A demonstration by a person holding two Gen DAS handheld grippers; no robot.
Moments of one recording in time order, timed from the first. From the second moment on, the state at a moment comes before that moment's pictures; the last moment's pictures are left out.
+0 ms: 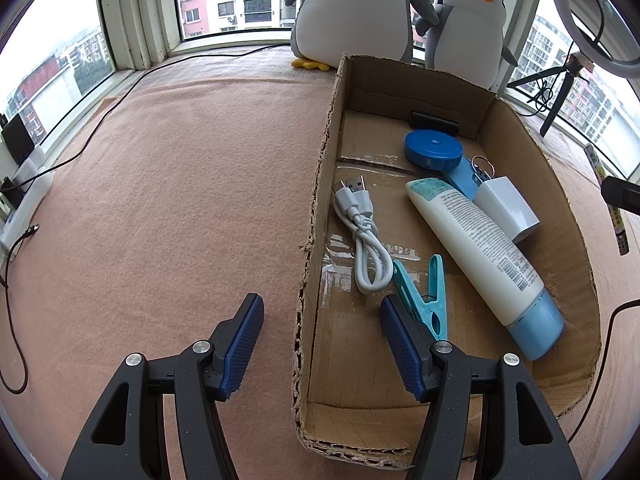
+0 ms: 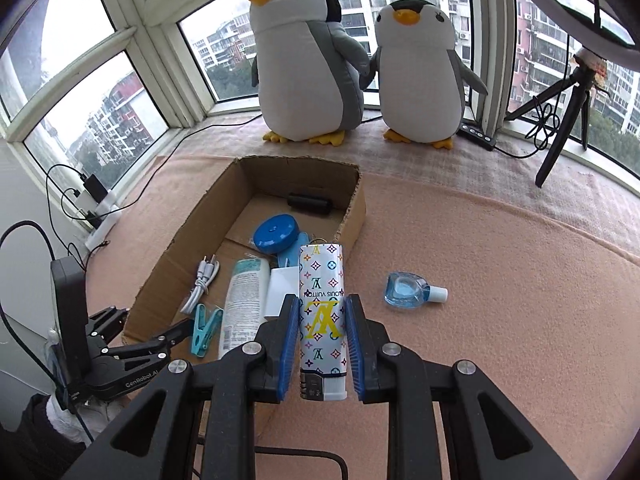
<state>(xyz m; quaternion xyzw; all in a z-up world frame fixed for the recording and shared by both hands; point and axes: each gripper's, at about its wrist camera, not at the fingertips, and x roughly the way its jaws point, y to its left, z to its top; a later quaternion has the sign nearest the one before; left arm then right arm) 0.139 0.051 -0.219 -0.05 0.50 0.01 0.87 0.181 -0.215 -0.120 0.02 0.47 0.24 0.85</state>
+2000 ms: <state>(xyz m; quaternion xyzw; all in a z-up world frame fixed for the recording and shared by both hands) 0.138 0.053 -0.219 -0.05 0.50 0.01 0.87 0.215 -0.162 -0.124 0.04 0.47 0.27 0.84</state>
